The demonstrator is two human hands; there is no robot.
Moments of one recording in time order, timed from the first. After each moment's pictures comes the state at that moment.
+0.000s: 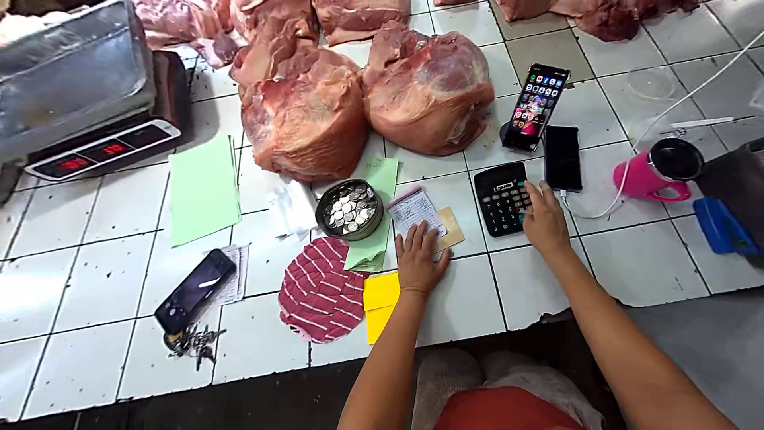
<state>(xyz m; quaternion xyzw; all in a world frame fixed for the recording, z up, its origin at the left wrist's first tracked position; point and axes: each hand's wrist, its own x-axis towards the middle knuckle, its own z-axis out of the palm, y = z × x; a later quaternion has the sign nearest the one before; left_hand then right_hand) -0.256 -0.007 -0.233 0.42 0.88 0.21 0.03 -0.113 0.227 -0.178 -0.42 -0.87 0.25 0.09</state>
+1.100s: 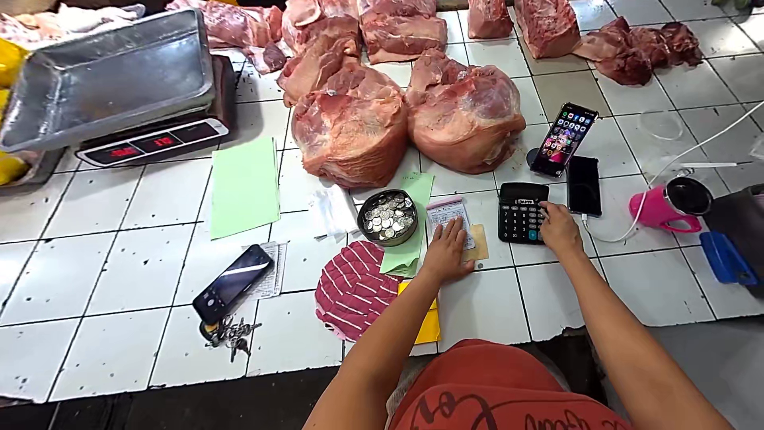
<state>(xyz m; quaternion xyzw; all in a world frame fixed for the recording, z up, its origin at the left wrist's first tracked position) -0.319 0.012 -0.185 0.54 0.79 0.04 0.29 -0.161 0.224 -0.150 -0.49 -0.83 0.25 -0.03</state>
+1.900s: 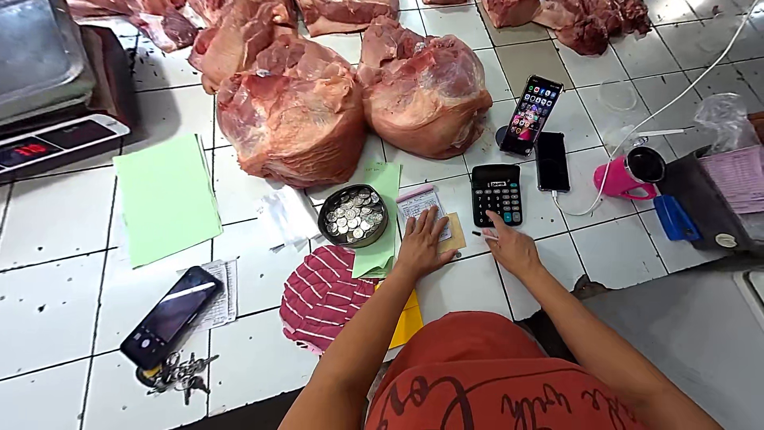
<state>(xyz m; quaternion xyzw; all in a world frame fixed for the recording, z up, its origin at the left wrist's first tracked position) -0.321 0.005 -0.219 0.59 0.78 0.08 0.20 -0.141 0.146 -0.155 -0.39 -0.89 0.23 -0.08</state>
